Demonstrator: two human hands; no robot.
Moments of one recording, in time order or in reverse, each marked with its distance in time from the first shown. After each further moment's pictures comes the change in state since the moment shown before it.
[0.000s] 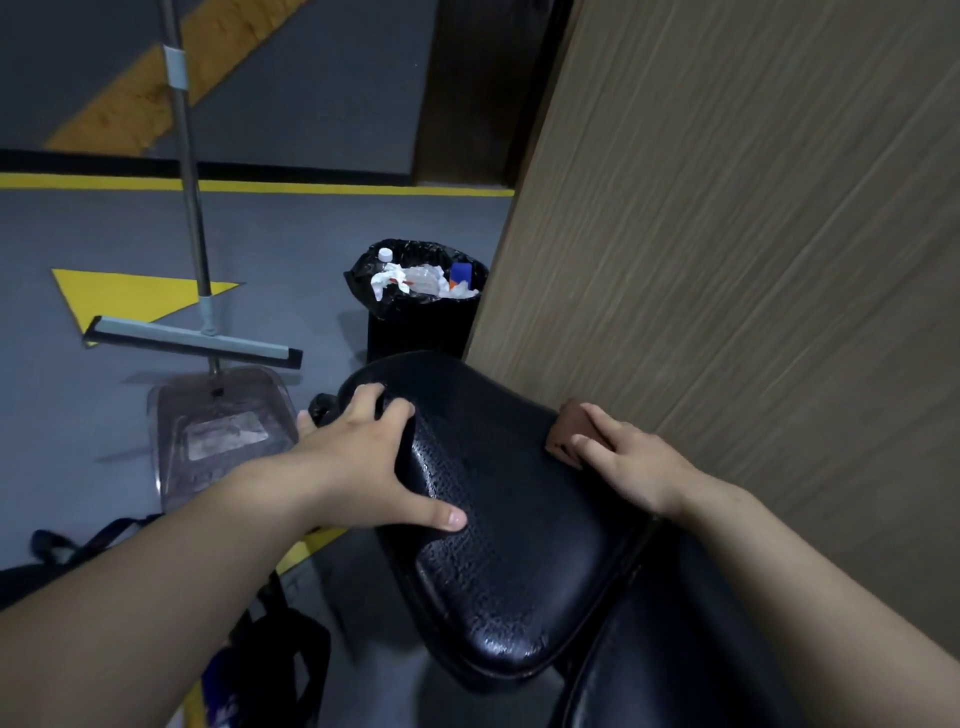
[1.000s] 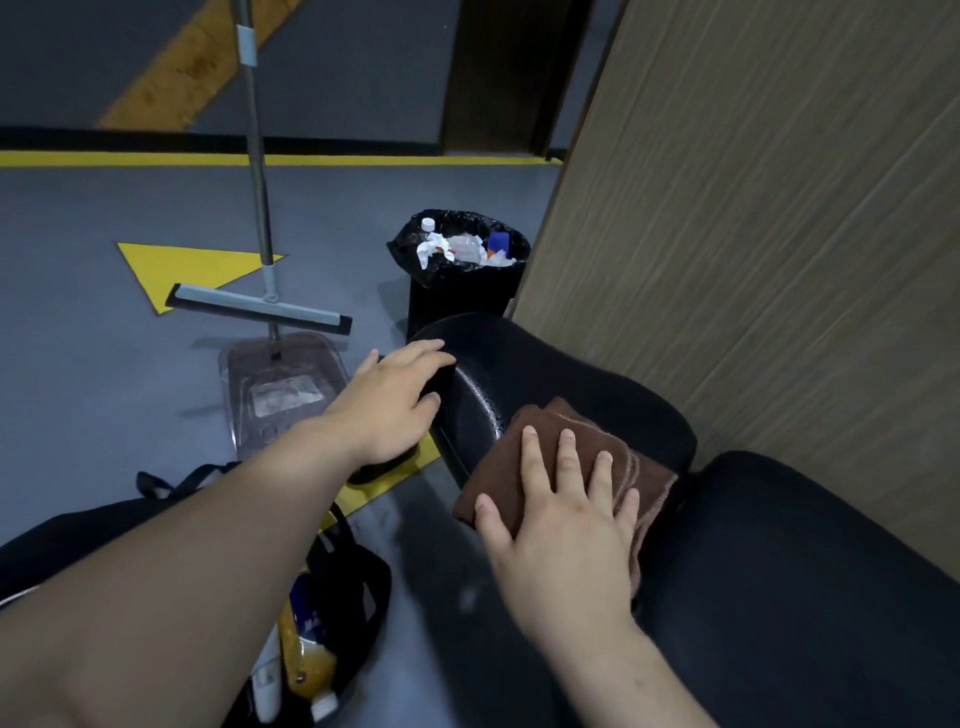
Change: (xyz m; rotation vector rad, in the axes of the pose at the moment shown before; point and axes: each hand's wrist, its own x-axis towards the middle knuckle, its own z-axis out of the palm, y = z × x) left_hand -0.002 -0.054 0.012 -0.143 0.334 0.253; right_hand -0.143 -0.146 0.107 -0.201 0.247 0.057
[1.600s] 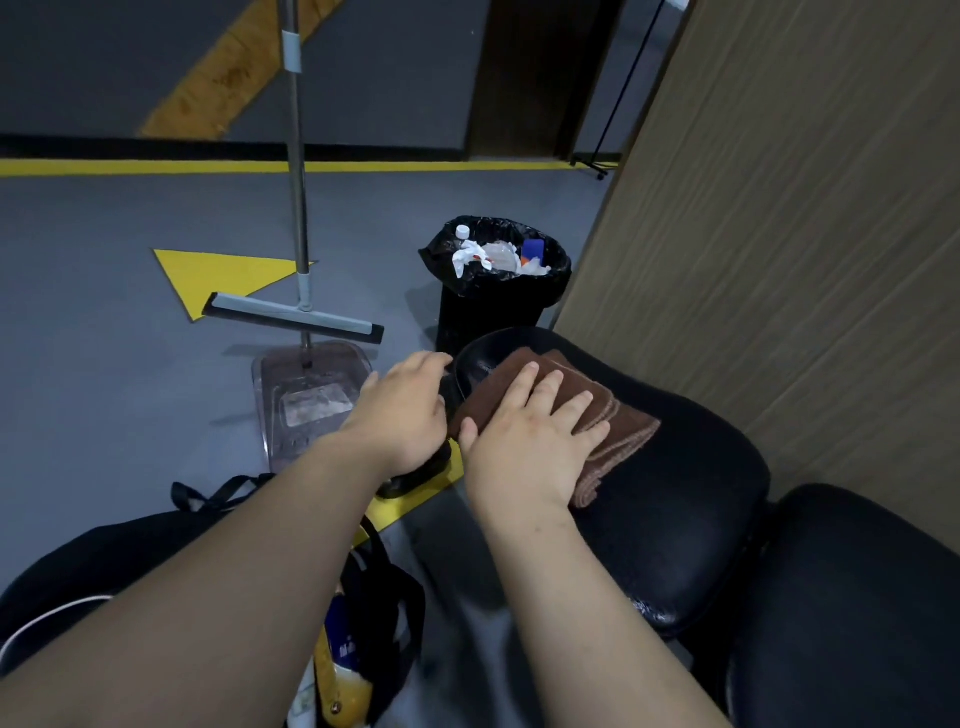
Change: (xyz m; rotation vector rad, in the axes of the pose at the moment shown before) left_hand 0.004 -0.029 -0.010 0.055 0.042 -0.192; right_hand 0.103 -0.093 0.016 -0.072 0.057 0.059
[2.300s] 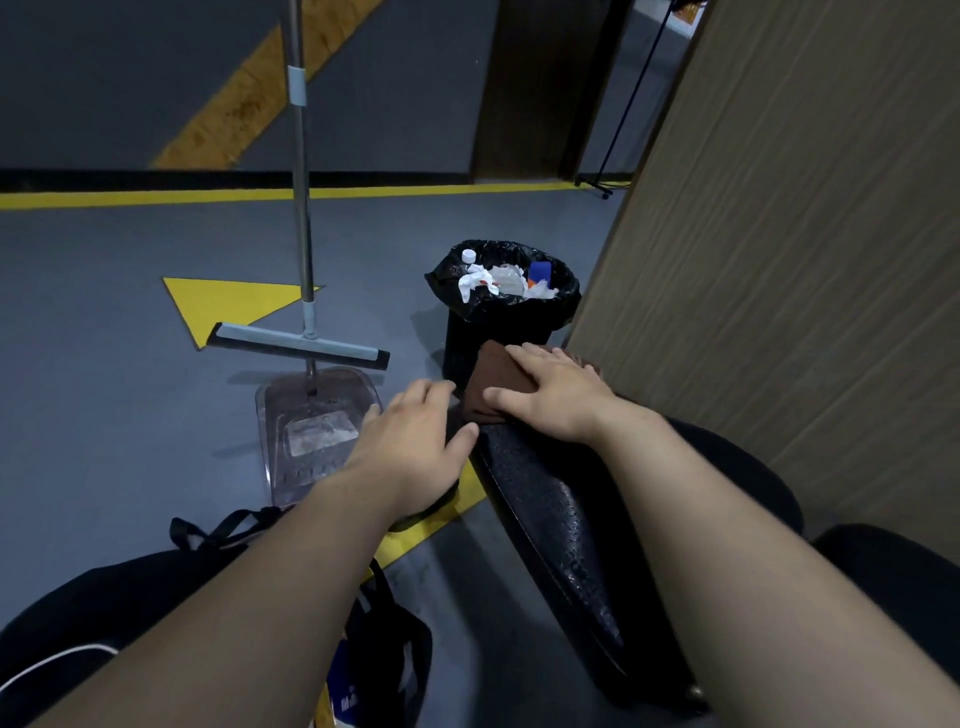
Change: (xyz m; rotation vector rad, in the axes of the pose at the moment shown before) left_hand 0.010 0.001 0.002 0.038 0.017 -0.031; right_hand 0.118 0.038 -0.025 0.245 -0.223 -0.369
